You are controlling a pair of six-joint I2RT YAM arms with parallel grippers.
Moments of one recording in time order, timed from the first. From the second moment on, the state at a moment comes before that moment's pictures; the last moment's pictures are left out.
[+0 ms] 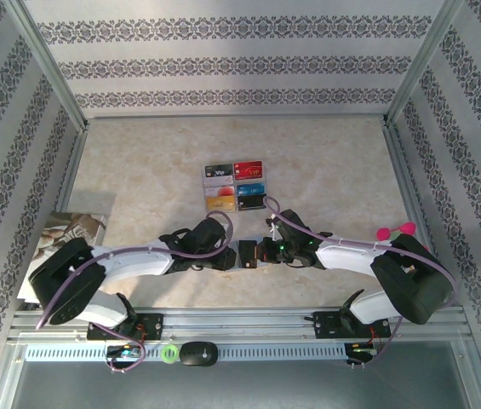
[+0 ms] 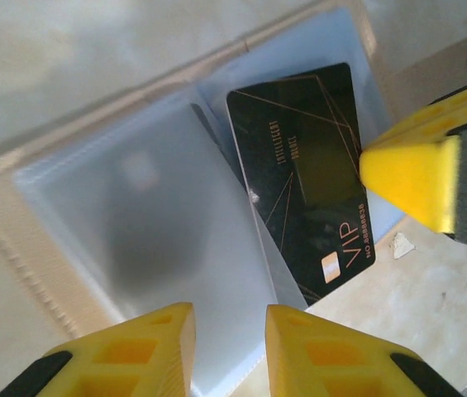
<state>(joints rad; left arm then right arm) -0.86 1.46 0.64 -0.13 0.15 -0.66 0.69 1.42 0.49 -0.01 -0.35 0.76</state>
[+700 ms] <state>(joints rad) -0.83 1.59 0.71 -0.13 0.21 -0.64 0.65 1.47 0.49 0.08 -0.43 0.76</state>
